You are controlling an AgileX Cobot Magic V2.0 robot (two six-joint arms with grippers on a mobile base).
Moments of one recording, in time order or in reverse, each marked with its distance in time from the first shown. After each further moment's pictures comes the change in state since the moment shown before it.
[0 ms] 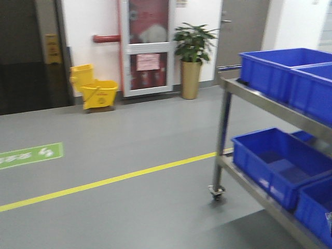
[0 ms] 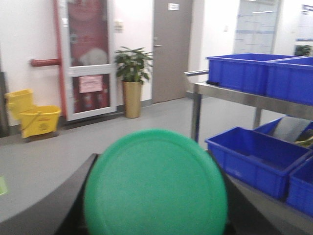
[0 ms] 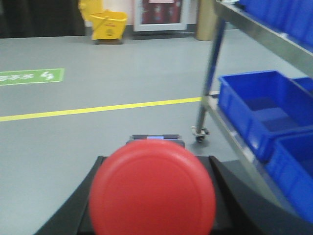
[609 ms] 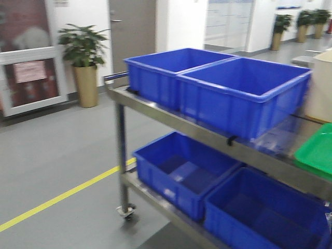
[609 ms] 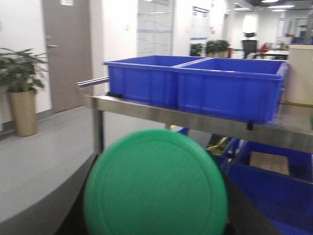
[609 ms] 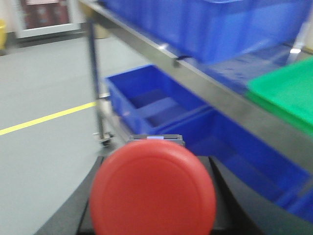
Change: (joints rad) left arm 0.000 0.000 0.000 0.000 0.000 0.000; right arm 0.000 0.000 0.000 0.000 0.000 0.000
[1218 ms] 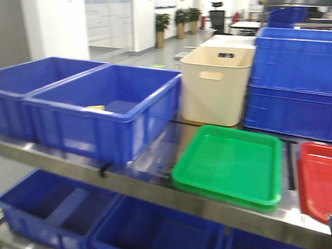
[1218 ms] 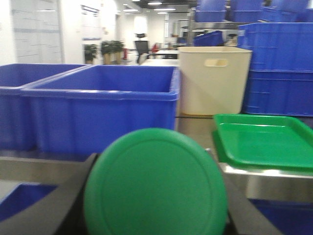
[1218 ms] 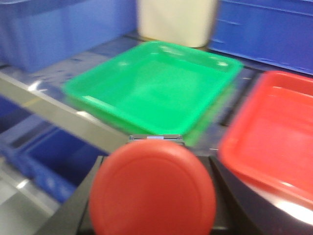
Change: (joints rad) left arm 0.000 0.000 0.000 0.000 0.000 0.000; right arm 0.000 0.000 0.000 0.000 0.000 0.000
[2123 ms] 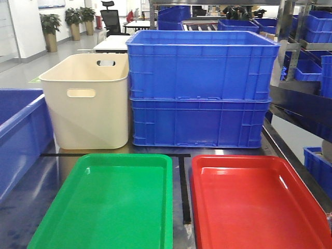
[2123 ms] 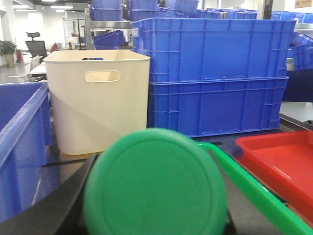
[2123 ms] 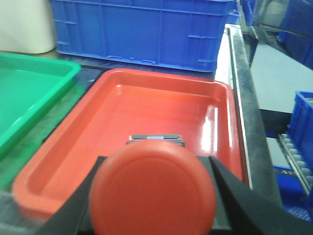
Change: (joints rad) left arm 0.000 0.000 0.000 0.000 0.000 0.000; right arm 0.000 0.000 0.000 0.000 0.000 0.000
